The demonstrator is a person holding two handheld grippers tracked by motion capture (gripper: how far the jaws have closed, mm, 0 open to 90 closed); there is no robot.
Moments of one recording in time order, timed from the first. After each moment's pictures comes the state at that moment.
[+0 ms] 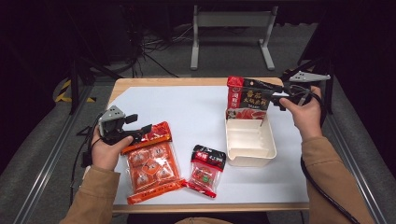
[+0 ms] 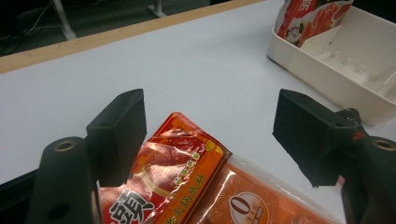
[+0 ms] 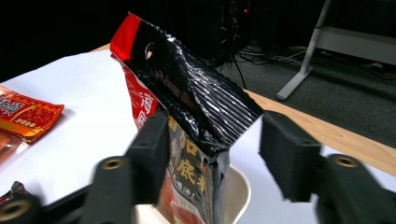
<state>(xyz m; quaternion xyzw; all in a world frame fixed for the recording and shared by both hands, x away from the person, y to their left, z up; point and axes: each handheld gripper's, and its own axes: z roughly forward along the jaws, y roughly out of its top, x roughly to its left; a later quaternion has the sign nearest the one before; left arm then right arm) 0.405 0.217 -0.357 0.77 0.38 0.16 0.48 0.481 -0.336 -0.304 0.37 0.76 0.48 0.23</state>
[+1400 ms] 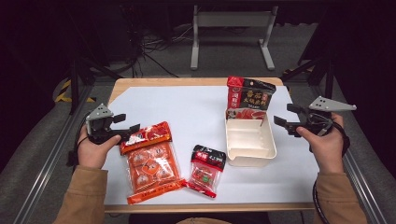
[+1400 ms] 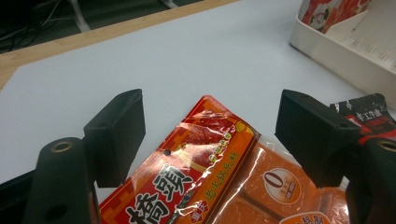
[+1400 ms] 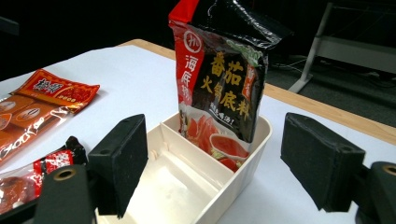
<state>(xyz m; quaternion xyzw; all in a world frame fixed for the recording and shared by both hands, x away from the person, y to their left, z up) 0.409 0.249 -0.357 0.78 0.39 0.17 0.46 0.394 -0.357 -0.315 0.36 0.75 0.50 0.24</state>
